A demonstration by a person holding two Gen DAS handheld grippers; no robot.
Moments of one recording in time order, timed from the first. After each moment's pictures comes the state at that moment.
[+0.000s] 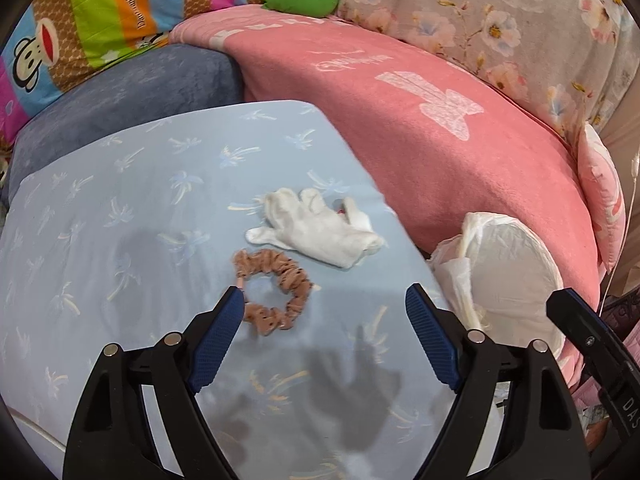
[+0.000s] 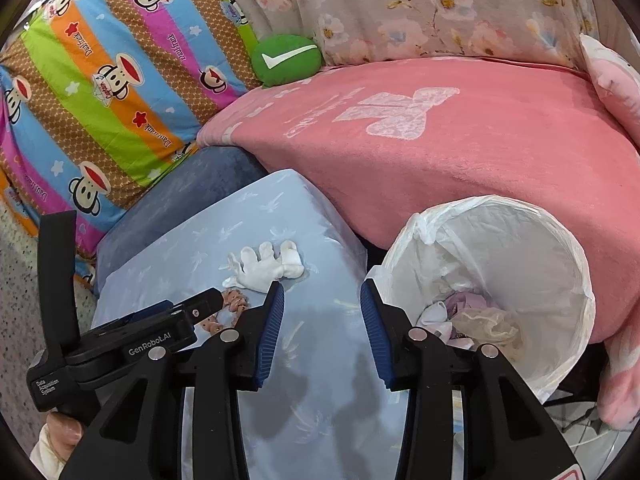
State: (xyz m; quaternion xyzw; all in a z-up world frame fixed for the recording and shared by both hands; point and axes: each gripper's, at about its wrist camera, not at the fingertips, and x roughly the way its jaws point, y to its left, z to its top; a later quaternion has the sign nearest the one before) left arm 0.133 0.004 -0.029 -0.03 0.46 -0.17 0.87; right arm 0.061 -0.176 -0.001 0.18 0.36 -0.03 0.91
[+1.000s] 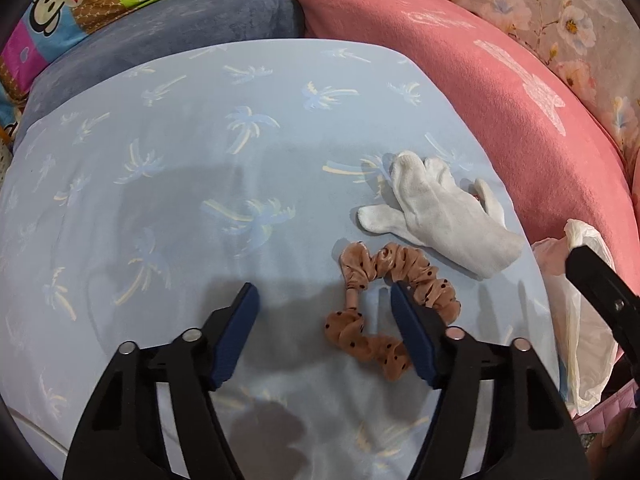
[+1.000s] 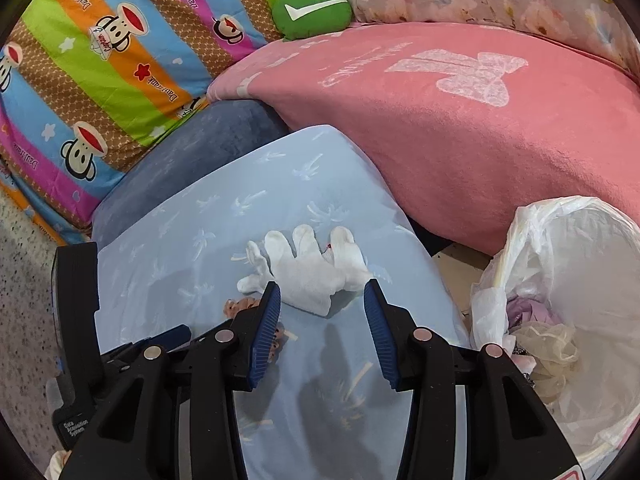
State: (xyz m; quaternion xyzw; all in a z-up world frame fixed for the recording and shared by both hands) left arm 0.188 0.047 -0.095 -0.04 0.53 -0.10 0.84; right arm 0.174 -0.117 -0.056 0.16 0.43 0.00 0.89
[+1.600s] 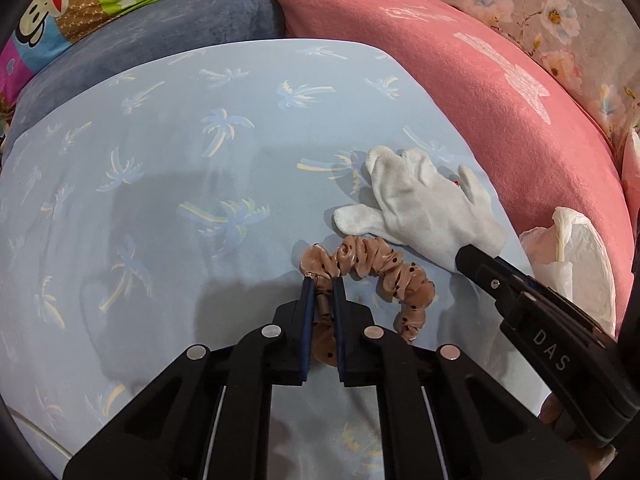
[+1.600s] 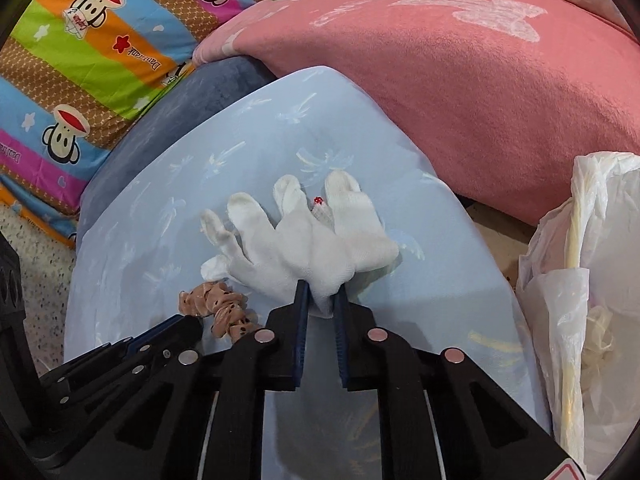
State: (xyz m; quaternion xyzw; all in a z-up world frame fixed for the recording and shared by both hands) left arm 0.183 0.038 -0.091 -0.03 0.53 -0.13 0.84; right arm 0.201 -0.105 -0.108 0.18 0.48 0.01 0.86
